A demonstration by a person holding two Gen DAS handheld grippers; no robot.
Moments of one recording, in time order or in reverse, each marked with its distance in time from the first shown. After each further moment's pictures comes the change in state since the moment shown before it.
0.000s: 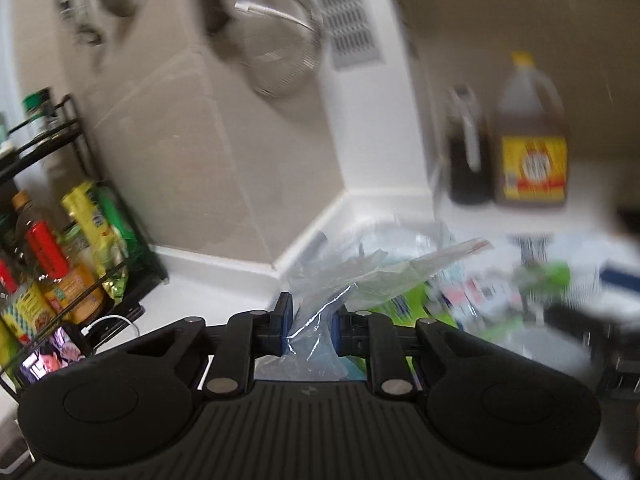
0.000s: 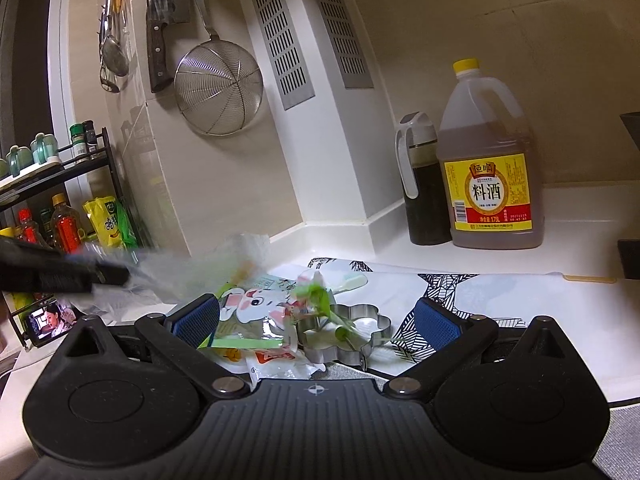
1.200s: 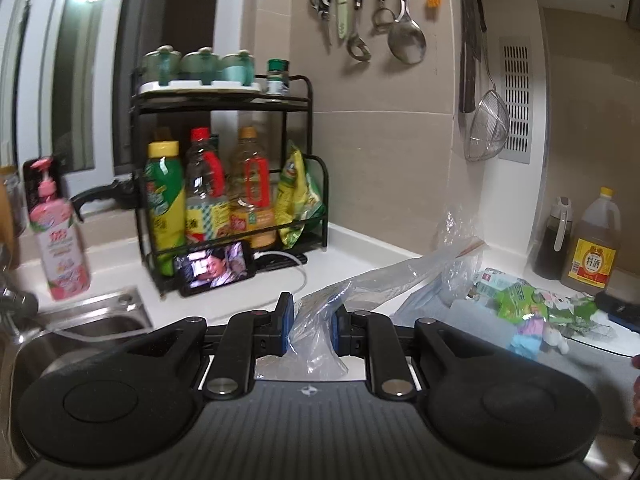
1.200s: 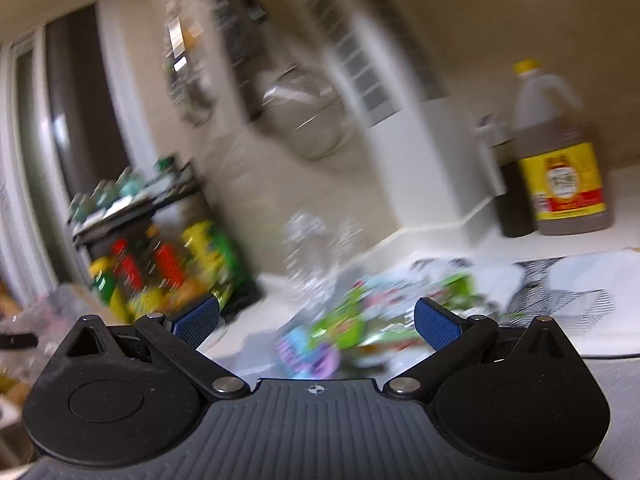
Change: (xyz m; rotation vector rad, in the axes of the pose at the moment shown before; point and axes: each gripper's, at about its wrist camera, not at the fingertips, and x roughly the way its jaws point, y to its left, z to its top) left arm -0.209 0.180 -0.127 -0.383 -0.091 0.176; right arm -0.046 0.044 0.000 0.062 -0.014 0.264
